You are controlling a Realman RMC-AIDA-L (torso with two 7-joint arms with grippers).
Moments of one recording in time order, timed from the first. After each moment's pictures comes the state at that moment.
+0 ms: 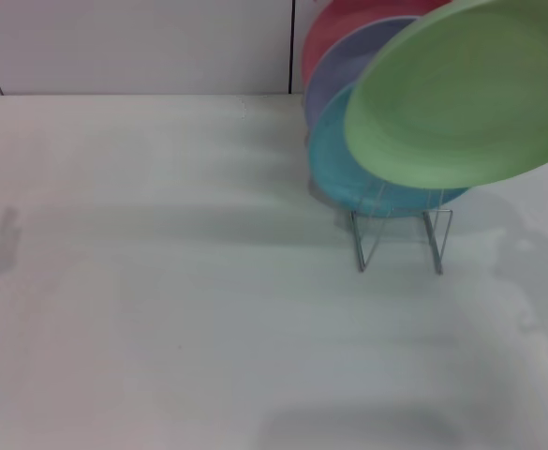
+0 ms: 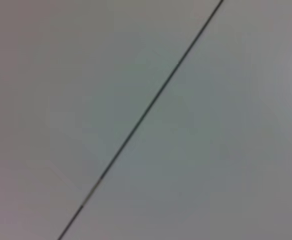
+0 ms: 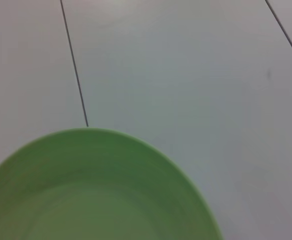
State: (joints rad) left arm -0.34 -2.00 -0.69 -0.06 2.19 1.44 -0.89; right arm 0.26 2.08 0.58 0.30 -2.13 -1.63 0.30
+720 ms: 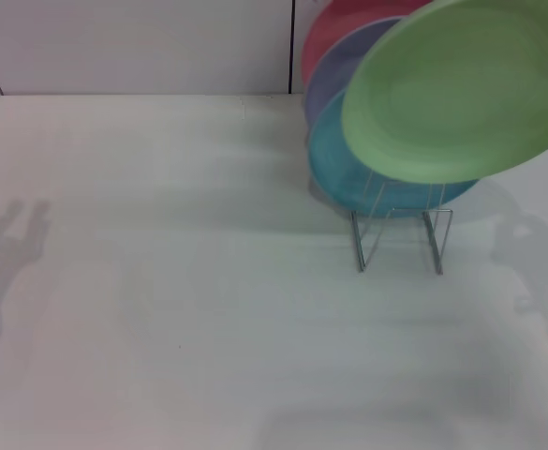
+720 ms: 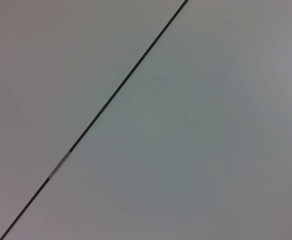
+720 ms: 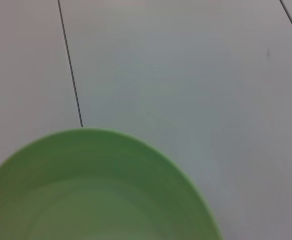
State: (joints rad) left arm -0.38 -1.99 -0.69 -0.06 2.26 1.43 -0.97; right arm 0.32 2.08 0.61 0.24 -2.13 -1.56 0.32
